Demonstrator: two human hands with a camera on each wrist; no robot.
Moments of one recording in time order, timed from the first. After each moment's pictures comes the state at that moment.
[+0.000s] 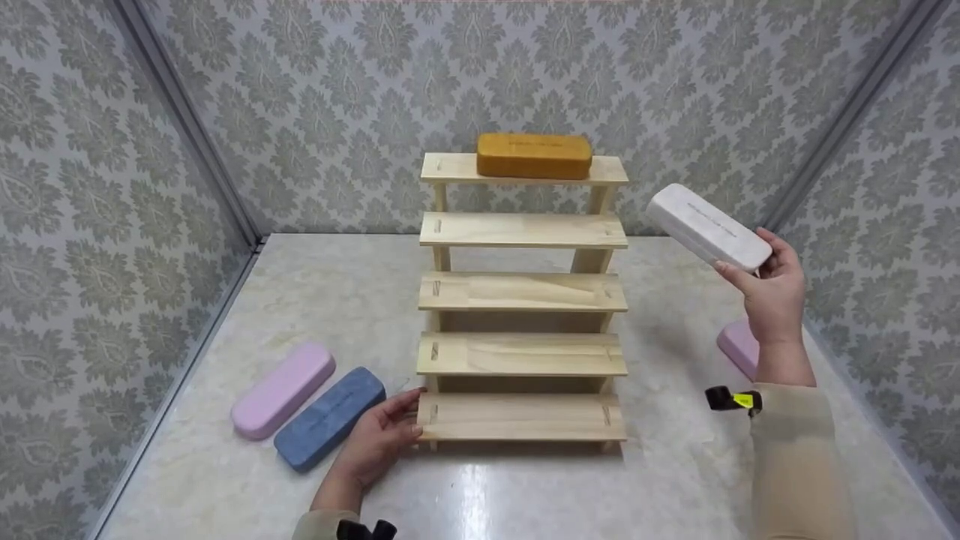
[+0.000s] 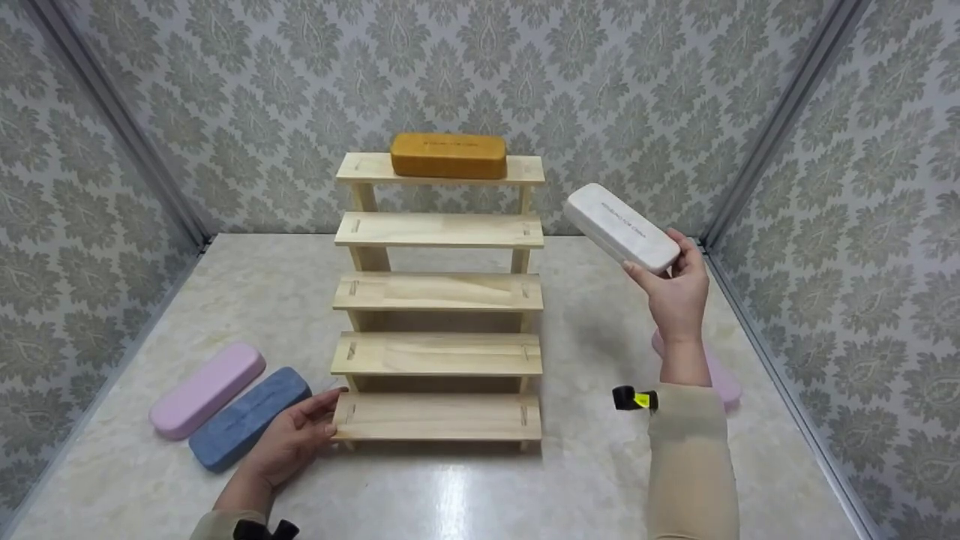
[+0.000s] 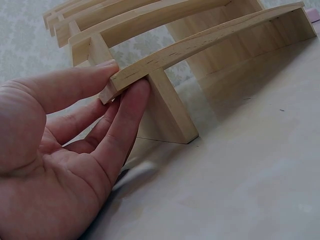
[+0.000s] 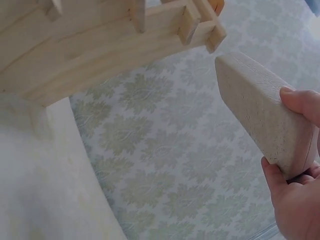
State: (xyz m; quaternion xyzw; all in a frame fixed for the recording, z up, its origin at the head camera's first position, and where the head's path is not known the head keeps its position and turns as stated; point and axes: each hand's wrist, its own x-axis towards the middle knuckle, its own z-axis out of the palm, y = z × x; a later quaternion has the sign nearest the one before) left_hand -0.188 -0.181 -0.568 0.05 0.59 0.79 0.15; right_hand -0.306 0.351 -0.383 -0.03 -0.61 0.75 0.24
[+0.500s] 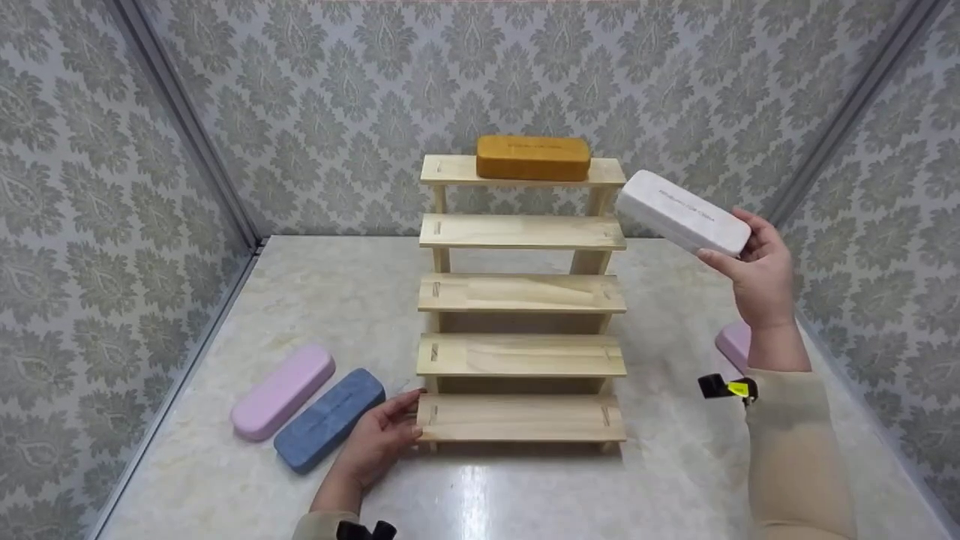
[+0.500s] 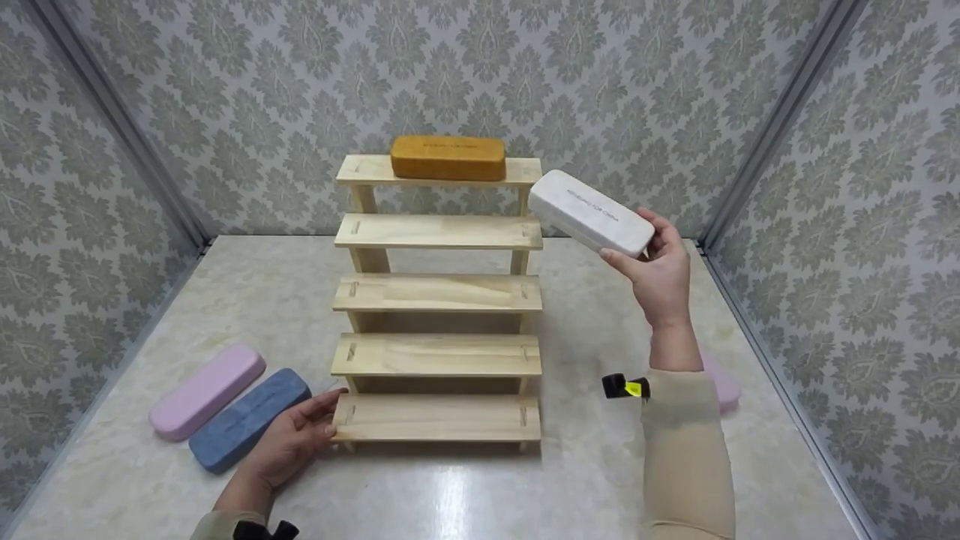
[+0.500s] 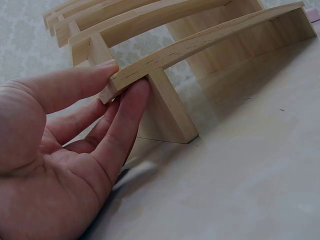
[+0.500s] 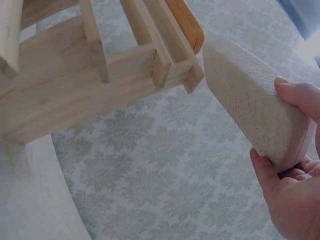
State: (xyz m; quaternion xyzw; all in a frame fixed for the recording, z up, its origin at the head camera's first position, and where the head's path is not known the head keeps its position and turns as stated) left_hand -0.189 -0.181 -0.567 0.05 0.60 0.78 0.14; right_hand -0.303 0.330 -0.355 0.07 -0.63 0.75 0.21
